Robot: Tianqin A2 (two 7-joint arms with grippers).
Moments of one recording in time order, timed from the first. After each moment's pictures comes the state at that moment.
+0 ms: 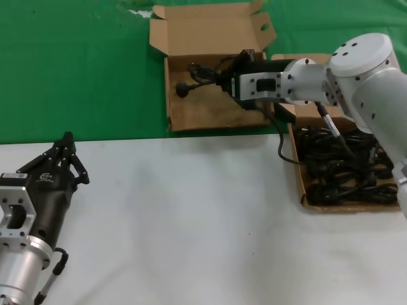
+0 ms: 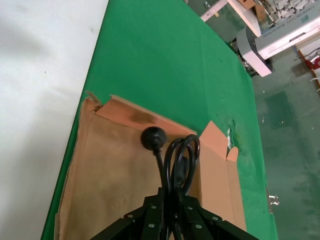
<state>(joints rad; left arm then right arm) 0.00 -0.30 1.60 -1.60 -1.80 0.00 0.00 1.36 0.00 -2.12 0.04 1.55 -0.58 -0.98</state>
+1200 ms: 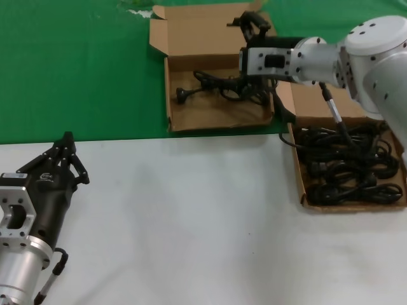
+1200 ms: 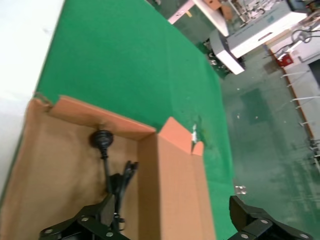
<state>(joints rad) 0.00 -0.30 1.60 -1.60 -1.80 0.00 0.00 1.41 0.01 -2.14 0.01 1.70 -0.57 -1.03</state>
